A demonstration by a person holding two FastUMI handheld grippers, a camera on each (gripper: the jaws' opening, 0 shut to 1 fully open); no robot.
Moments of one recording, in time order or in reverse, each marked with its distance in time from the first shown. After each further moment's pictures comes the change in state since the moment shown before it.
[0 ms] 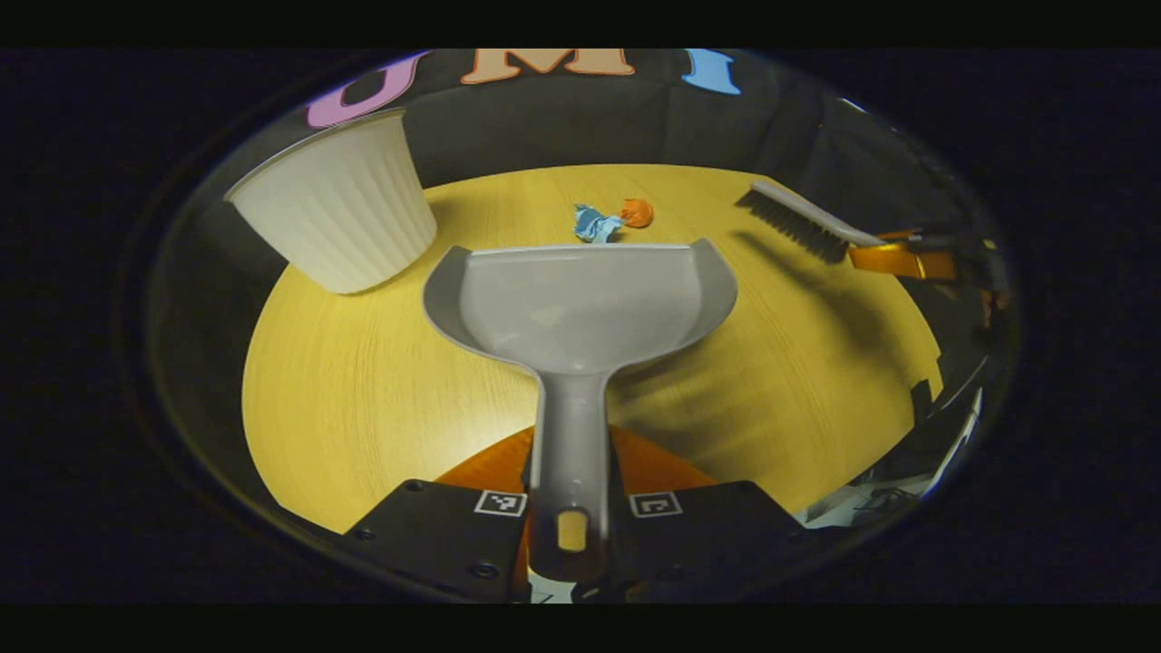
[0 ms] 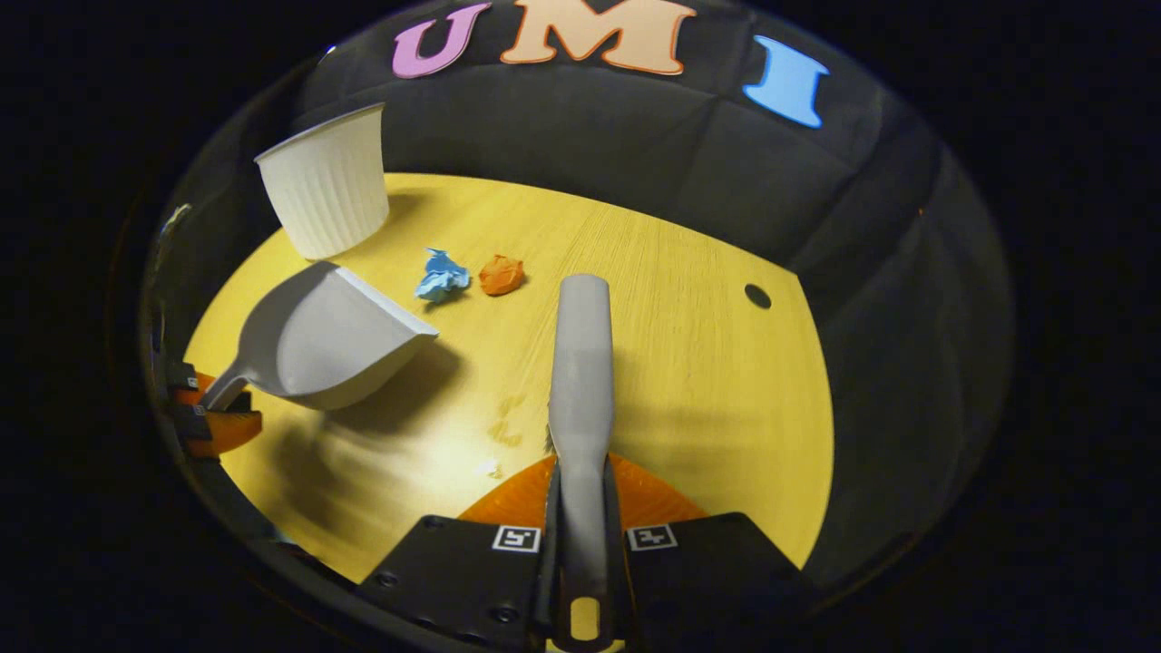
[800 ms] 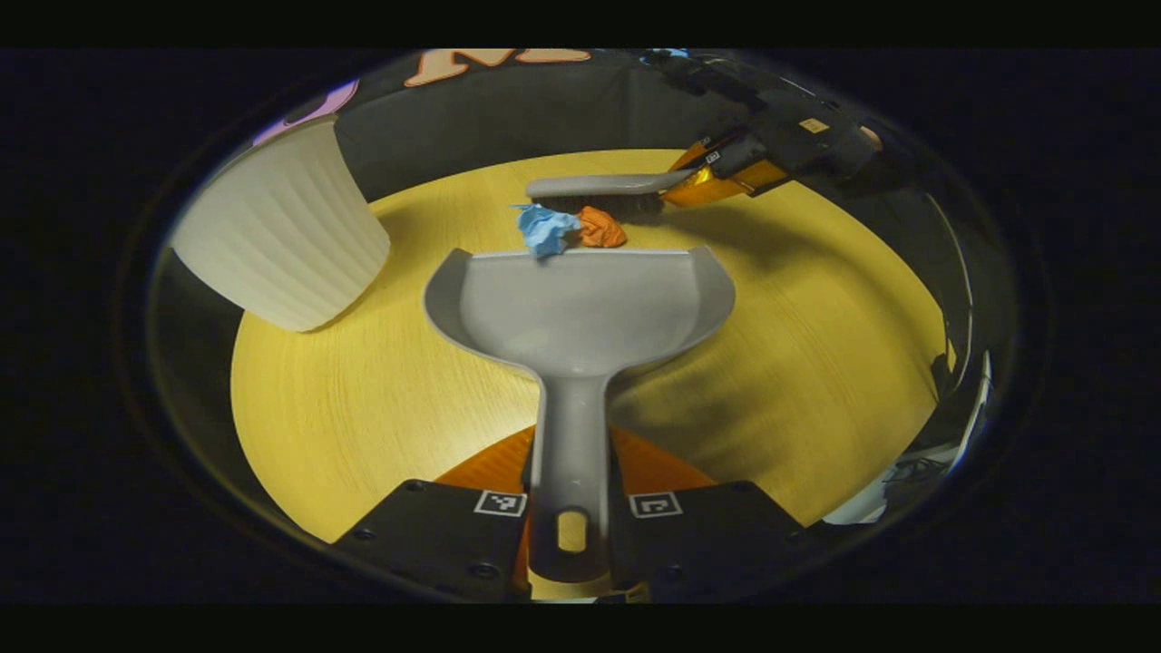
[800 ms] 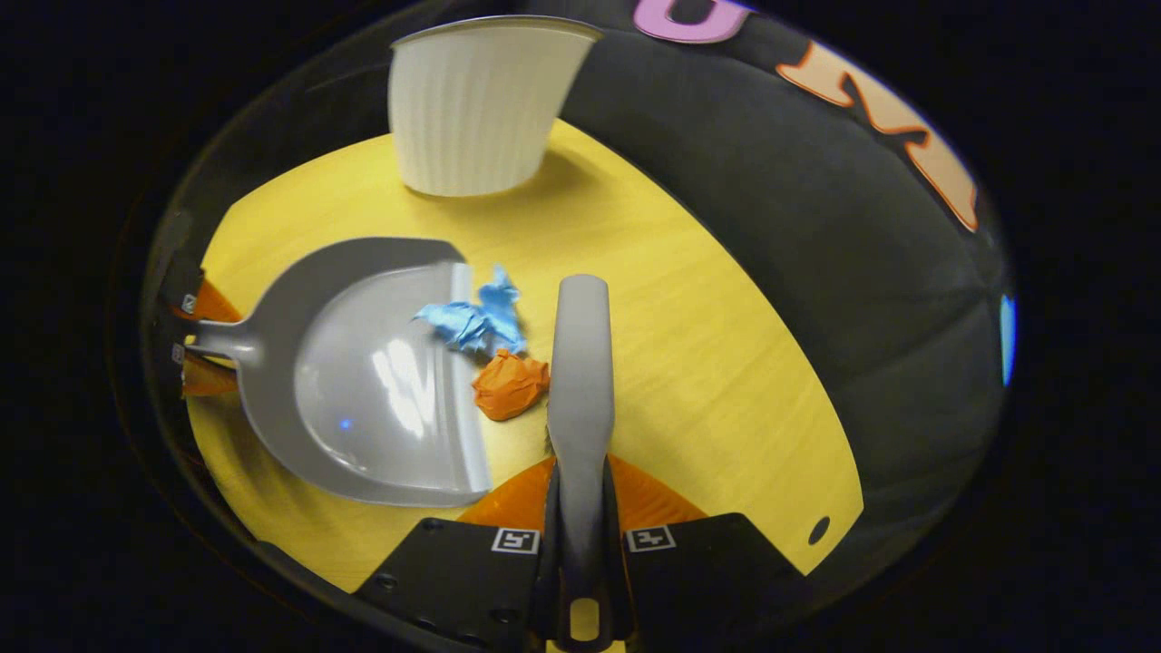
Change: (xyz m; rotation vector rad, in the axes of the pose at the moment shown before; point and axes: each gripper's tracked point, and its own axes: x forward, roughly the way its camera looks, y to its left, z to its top) left arm 0.026 0.005 0.014 0.113 0.022 -0.050; right arm 0.080 0.104 0.116 -0.676 -0.015 0.387
